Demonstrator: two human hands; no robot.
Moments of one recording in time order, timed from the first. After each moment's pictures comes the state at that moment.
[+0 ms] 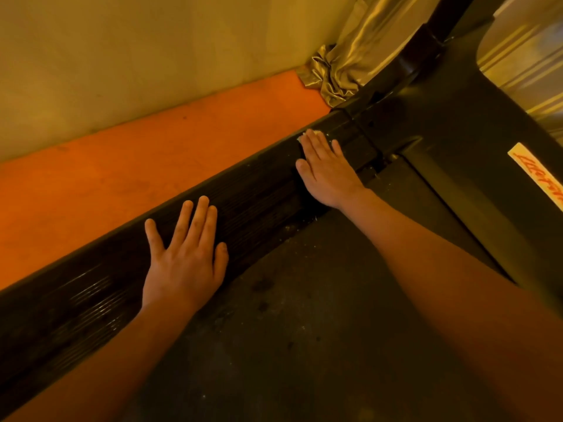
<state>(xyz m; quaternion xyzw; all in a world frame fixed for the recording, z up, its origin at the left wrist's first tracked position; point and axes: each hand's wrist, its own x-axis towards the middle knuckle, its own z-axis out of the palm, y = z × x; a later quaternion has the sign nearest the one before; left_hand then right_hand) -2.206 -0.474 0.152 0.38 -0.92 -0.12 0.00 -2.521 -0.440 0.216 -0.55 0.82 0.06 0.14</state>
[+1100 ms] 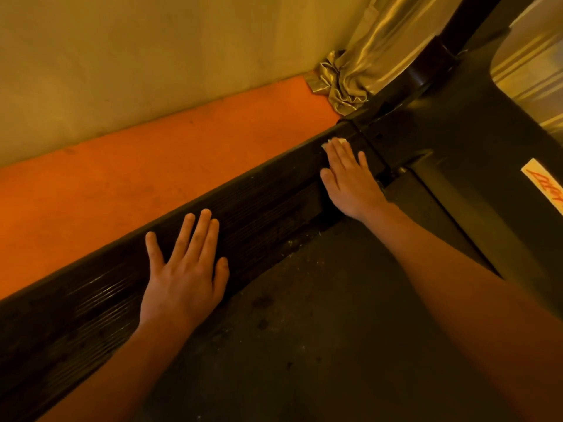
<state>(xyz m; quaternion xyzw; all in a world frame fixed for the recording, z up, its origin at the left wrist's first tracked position) -2.205 -0.474 0.144 0.38 -0.92 -0.08 0.04 -2.555 -0.431 0.218 -0.53 0.84 0.04 0.13</state>
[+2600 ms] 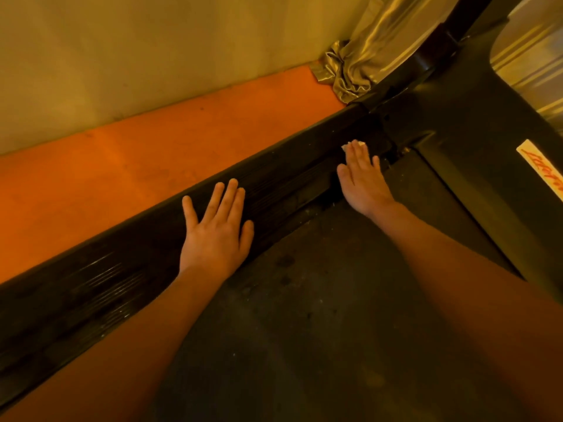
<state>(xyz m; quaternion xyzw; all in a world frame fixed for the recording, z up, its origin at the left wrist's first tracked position) -2.202 -0.477 0.174 0.38 -0.91 -0.17 -0.04 -2.509 -0.395 0.220 -0.44 0.88 0.00 0.16</state>
